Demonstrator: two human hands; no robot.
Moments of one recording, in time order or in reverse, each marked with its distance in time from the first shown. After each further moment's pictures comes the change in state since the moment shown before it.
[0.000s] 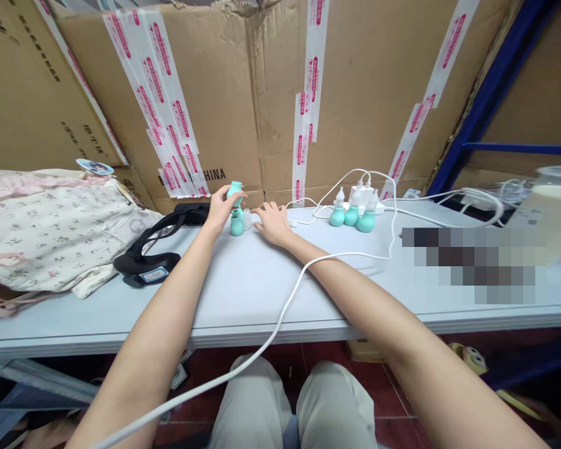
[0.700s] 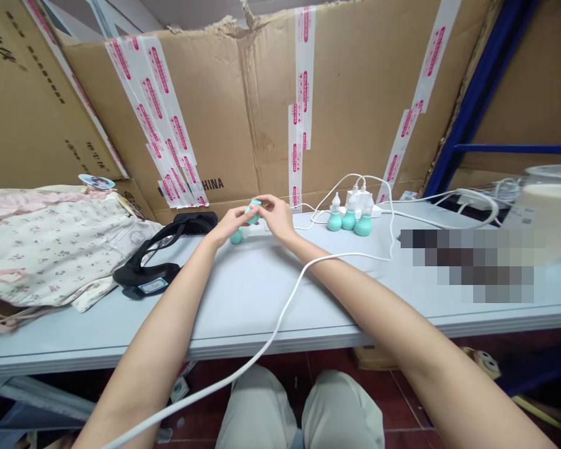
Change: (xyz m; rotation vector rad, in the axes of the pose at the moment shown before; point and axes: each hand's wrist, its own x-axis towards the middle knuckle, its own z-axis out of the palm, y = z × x) left_hand -0.009 0.002 0.007 0.133 -0.421 -0.042; right_hand 0.008 -0.004 -0.036 0.784 0.234 0.301
